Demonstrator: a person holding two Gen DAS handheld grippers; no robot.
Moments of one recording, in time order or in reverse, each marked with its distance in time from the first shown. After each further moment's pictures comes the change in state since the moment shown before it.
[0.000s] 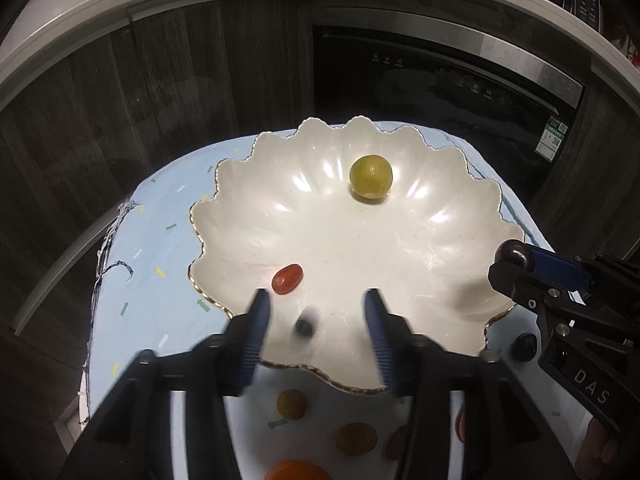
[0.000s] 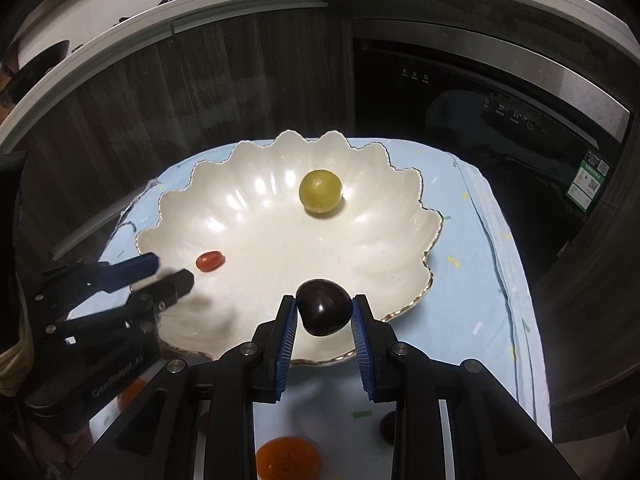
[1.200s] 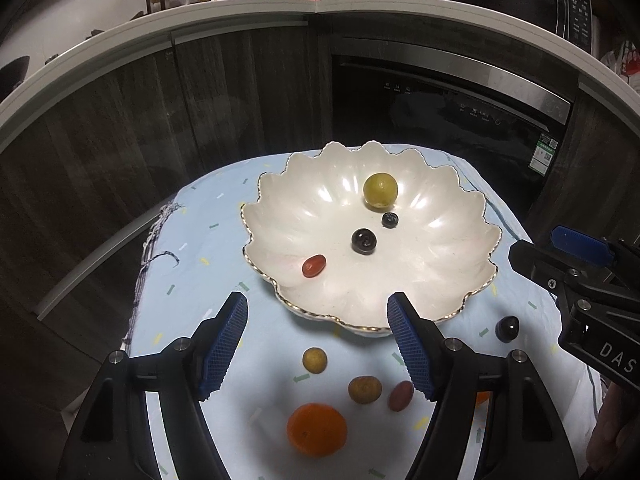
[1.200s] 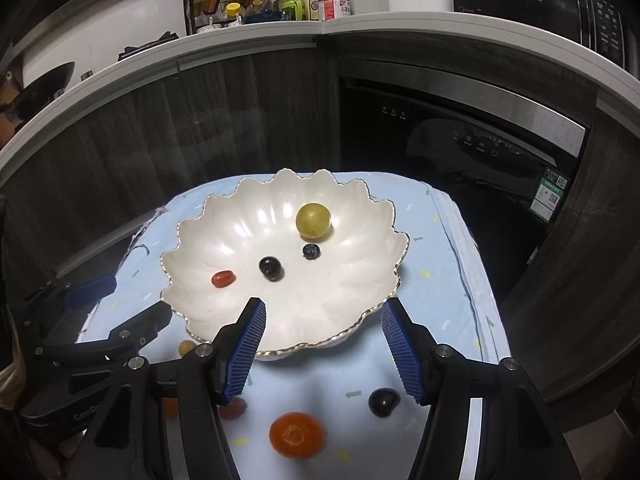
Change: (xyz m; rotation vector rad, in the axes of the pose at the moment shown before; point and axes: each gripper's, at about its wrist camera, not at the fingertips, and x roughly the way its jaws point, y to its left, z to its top) left arm -0.067 0.008 -0.023 -0.022 -0.077 0.058; right arm -0.059 0.011 -0.009 0.015 -0.111 -0.050
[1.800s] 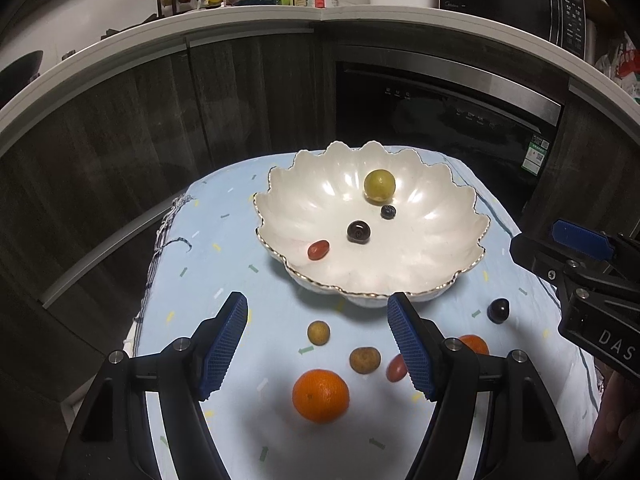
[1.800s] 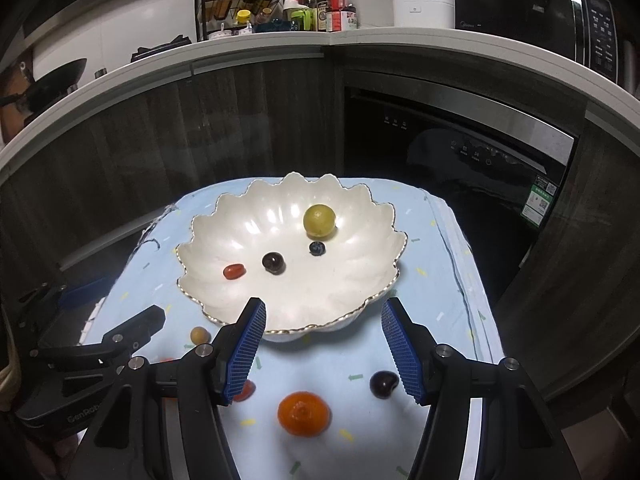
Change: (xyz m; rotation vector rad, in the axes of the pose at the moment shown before) left arm -0.025 0.005 -0.017 -0.014 -0.017 0.004; right arm -0.026 0.009 -0.014 -0.027 -0.032 -0.011
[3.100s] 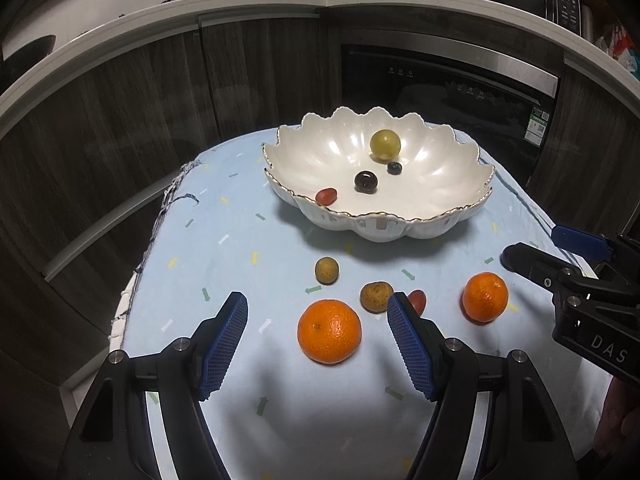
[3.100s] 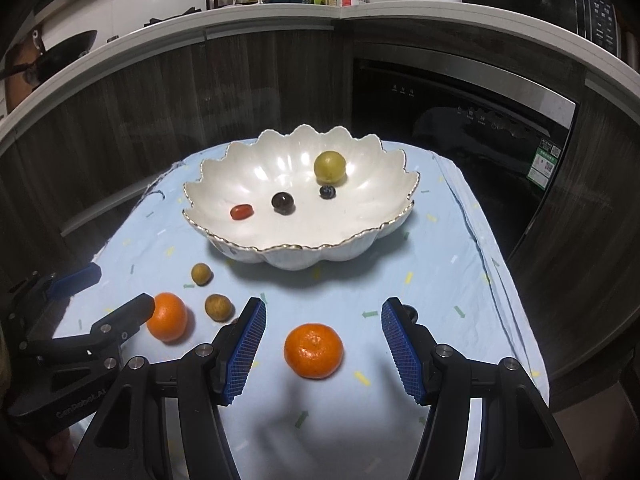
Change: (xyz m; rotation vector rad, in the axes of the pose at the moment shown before) left arm -0.002 0.001 -0.059 -0.002 0.013 0.026; right arm 0.006 0.011 -0.056 -0.026 0.058 0.005
